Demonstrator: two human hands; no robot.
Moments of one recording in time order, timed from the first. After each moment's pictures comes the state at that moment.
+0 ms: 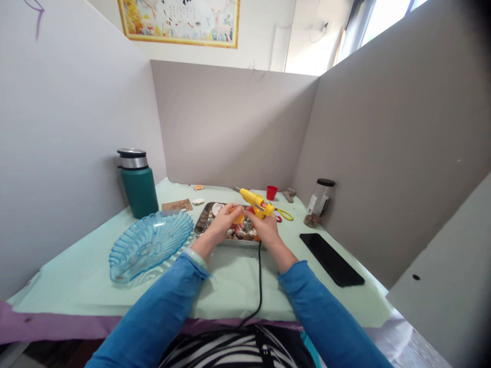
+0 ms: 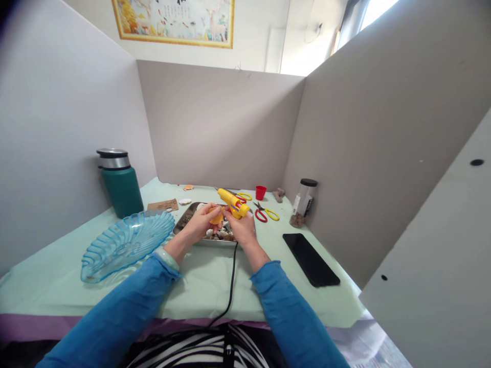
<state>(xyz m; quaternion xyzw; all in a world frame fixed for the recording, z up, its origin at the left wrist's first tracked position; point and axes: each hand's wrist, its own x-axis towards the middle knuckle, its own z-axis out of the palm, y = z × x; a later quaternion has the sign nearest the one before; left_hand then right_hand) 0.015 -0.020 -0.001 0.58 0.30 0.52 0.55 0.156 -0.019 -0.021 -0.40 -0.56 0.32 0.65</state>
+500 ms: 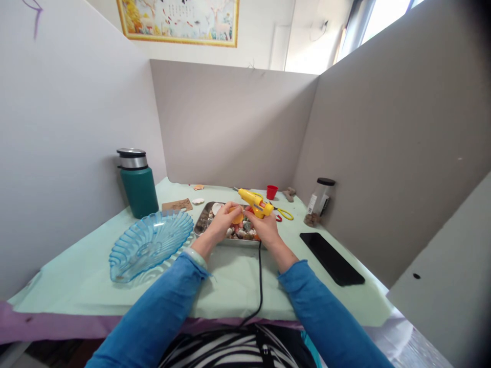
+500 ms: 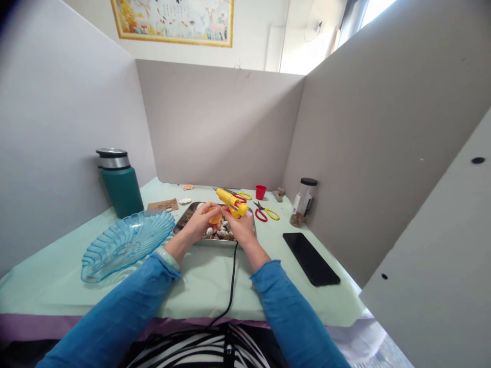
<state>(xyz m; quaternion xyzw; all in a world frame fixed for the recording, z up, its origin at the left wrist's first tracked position) 0.015 -0.022 0.002 0.58 0.30 0.52 0.54 0.153 -0.023 -0.016 -0.40 -0.55 0.33 0.65</state>
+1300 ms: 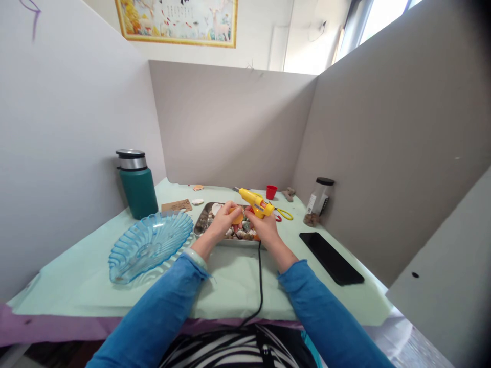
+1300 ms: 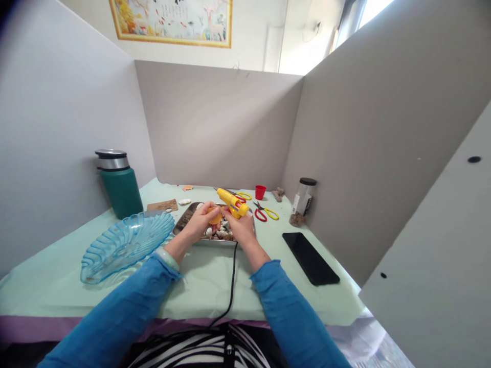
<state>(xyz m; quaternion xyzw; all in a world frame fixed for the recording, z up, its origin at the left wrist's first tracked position) 0.013 -0.017 -0.003 0.63 0.30 0.51 0.50 0.155 -0.016 -0.025 -0.40 -0.55 0.32 0.66</state>
